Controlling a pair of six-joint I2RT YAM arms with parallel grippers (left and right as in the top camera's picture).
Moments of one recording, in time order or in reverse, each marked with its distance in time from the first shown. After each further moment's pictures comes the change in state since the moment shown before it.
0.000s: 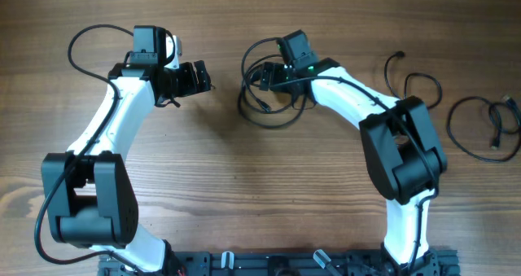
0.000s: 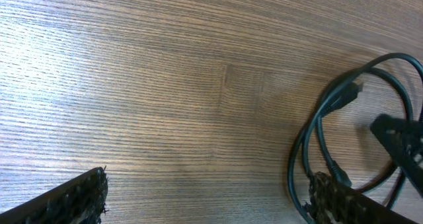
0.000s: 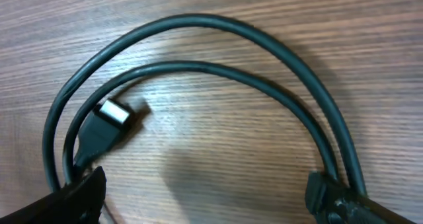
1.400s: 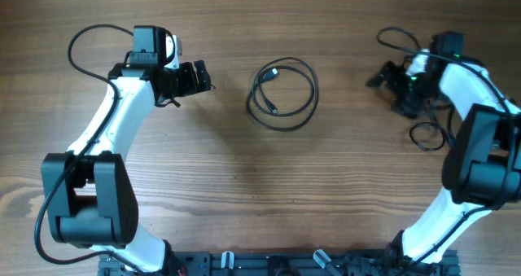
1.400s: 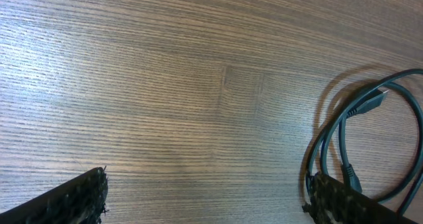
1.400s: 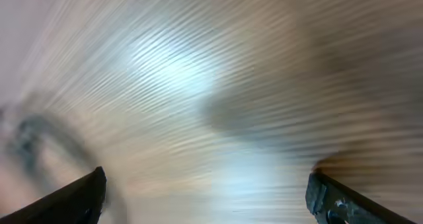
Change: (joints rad) left arm 0.000 0.000 0.000 0.003 0.000 0.000; right arm -0.649 -0.124 -0.122 -0.314 -0.433 -0.165
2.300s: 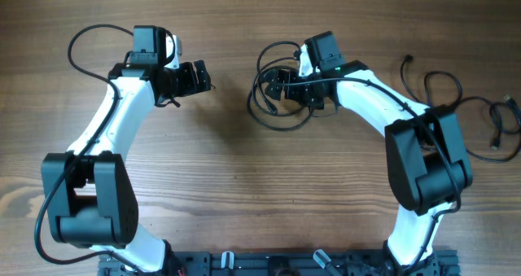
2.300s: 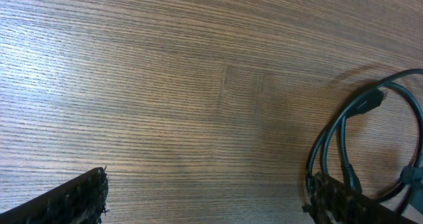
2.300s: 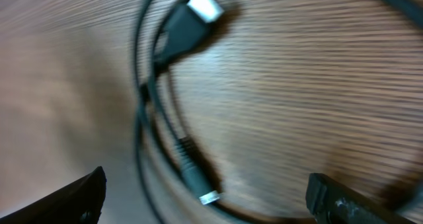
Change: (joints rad) left arm 0.000 0.000 0.000 0.000 0.000 0.000; right arm 0.561 0.004 -0.010 0.284 0.103 0.129
